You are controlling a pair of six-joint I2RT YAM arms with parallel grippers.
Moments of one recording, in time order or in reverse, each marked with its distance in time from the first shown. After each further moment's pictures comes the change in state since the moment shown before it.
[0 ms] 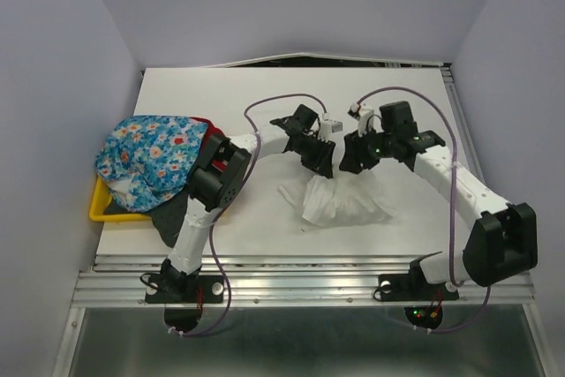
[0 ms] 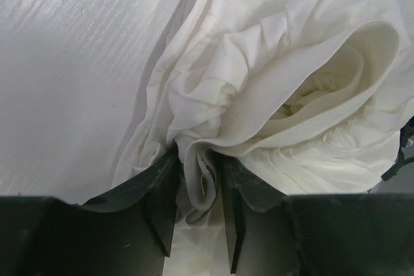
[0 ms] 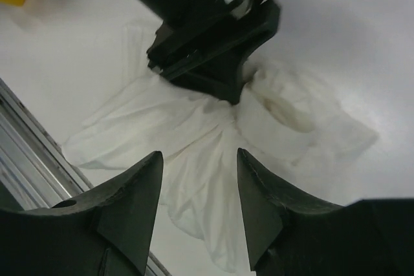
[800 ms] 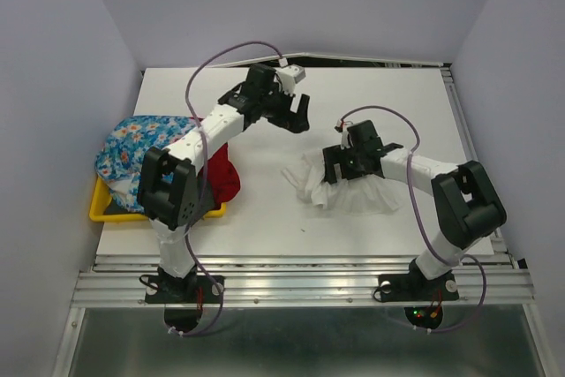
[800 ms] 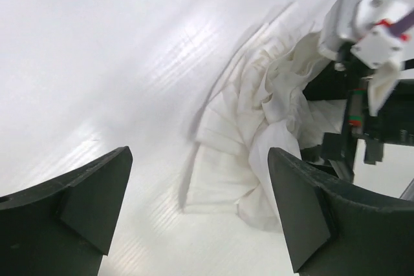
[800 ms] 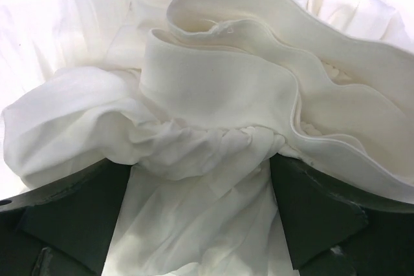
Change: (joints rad) left arm 0.147 -0.299 -0.031 -0.013 -0.250 0.063; right arm 0.171 0.305 -0.186 0.322 0.401 0.277
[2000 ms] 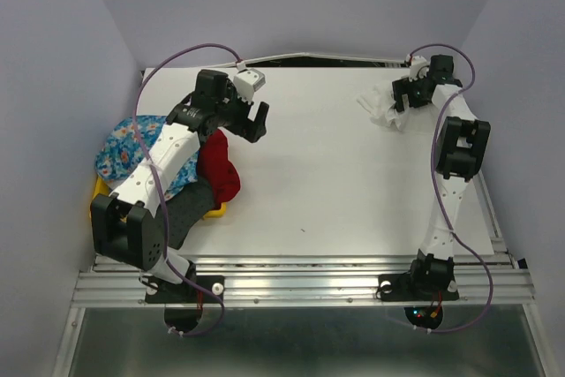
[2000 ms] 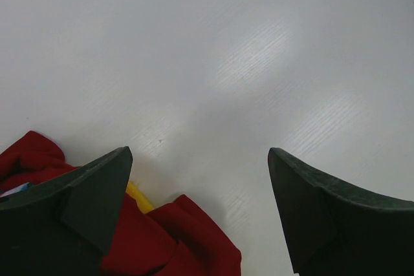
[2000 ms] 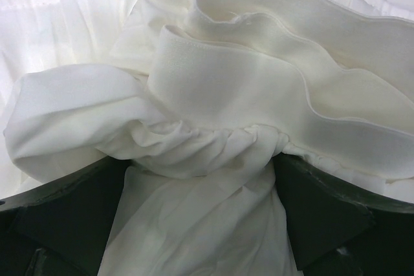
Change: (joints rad) left arm 0.169 -0.455 -0.240 -0.137 -0.097 0.250; right arm -0.611 0.827 1.206 -0.282 -0.146 -0.587
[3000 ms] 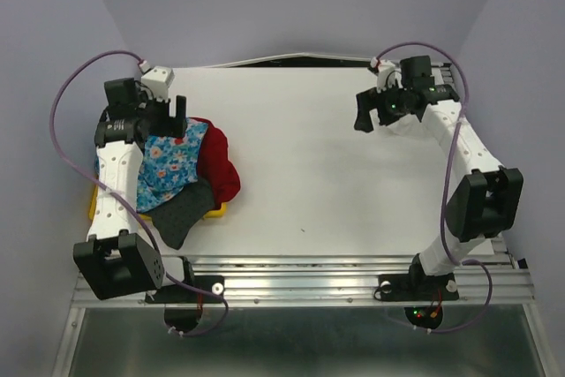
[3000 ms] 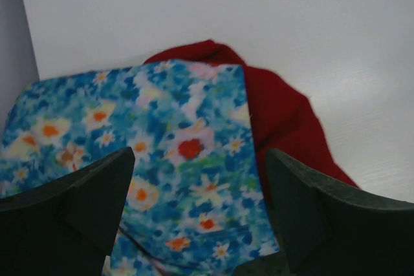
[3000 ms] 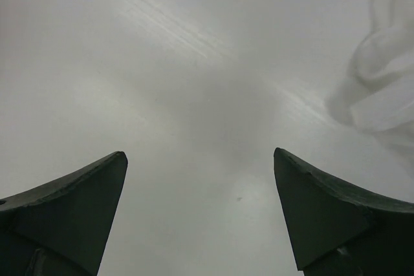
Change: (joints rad) left arm 0.473 -0.156 -0.030 -0.066 0.000 0.059; right arm 0.288 -0.818 -0.525 -0.232 -0.146 0.172
